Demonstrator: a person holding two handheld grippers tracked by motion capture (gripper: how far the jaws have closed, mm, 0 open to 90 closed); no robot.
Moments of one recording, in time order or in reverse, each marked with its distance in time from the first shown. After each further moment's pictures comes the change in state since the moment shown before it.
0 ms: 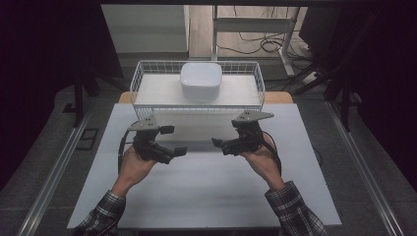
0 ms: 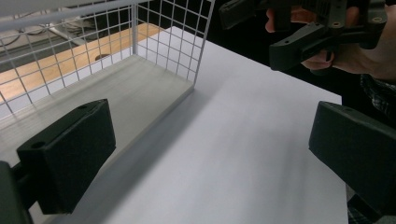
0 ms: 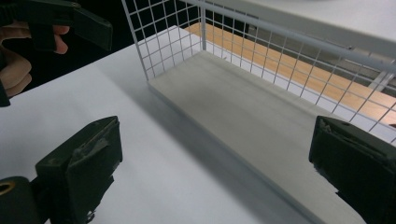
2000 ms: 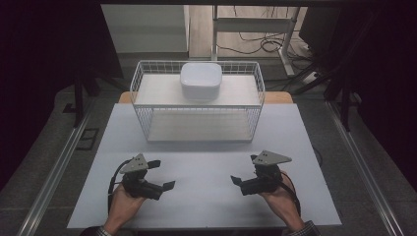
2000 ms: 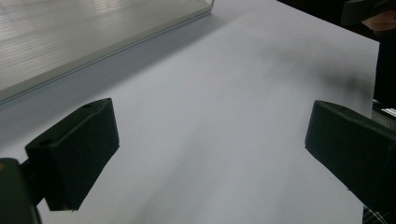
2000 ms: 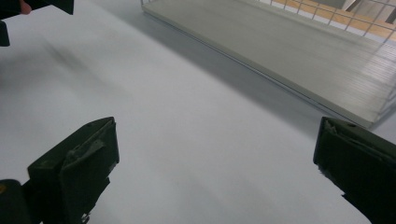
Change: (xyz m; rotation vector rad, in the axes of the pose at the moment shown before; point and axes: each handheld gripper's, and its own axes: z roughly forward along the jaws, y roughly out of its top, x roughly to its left) left arm -0.026 -0.101 -0.022 0.088 0.118 -0.055; right arm 0.017 -0.104 -0.044 0.069 -0.059 -0.006
